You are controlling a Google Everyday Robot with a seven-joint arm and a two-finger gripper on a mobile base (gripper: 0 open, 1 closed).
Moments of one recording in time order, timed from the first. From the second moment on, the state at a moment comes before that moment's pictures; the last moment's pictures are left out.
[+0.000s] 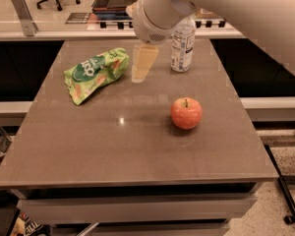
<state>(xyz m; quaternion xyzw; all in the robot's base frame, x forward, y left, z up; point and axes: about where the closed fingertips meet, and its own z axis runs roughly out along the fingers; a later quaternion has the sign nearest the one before) 0.628 0.027 0.963 -0.72 0.59 -0.07 0.36</state>
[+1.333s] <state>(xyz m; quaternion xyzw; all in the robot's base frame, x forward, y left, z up) 0.708 0.108 0.891 -0.77 0.54 -0.01 0.33</state>
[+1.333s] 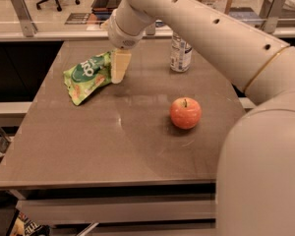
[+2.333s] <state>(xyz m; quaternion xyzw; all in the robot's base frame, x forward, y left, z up) 0.714 0.153 0.852 -0.79 0.51 0.05 0.33</state>
